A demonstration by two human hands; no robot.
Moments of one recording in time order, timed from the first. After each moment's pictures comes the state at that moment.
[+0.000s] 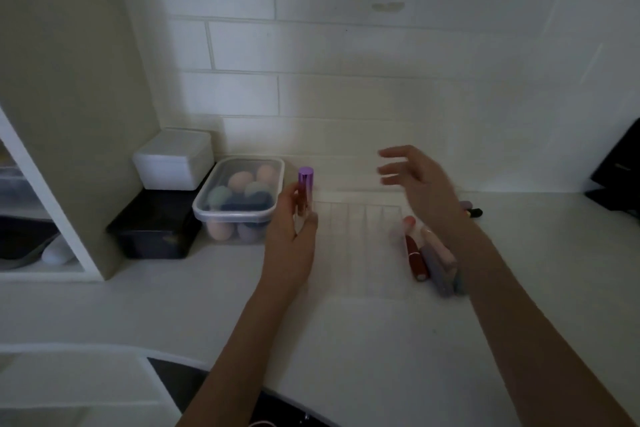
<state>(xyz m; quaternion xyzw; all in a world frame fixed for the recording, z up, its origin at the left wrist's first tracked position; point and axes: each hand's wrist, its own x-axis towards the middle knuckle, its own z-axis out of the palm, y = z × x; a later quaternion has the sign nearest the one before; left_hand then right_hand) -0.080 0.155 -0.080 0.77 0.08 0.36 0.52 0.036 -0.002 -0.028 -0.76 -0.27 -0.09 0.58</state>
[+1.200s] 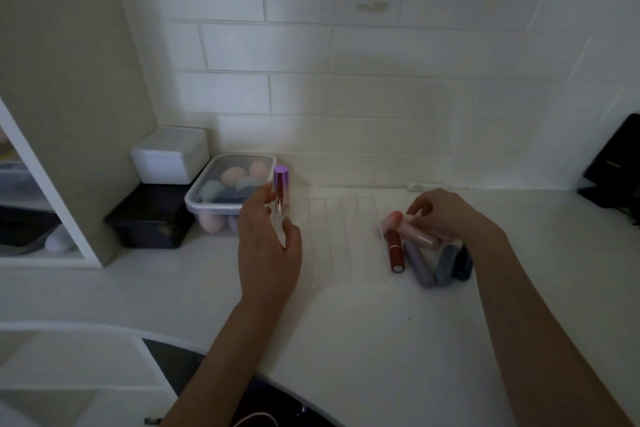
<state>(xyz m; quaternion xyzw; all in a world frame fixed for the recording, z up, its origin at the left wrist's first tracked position) -0.101 0.141 -0.088 0.77 0.09 0.53 0.35 0.075 -0.072 -0.056 -0.96 -0.17 0.05 0.20</state>
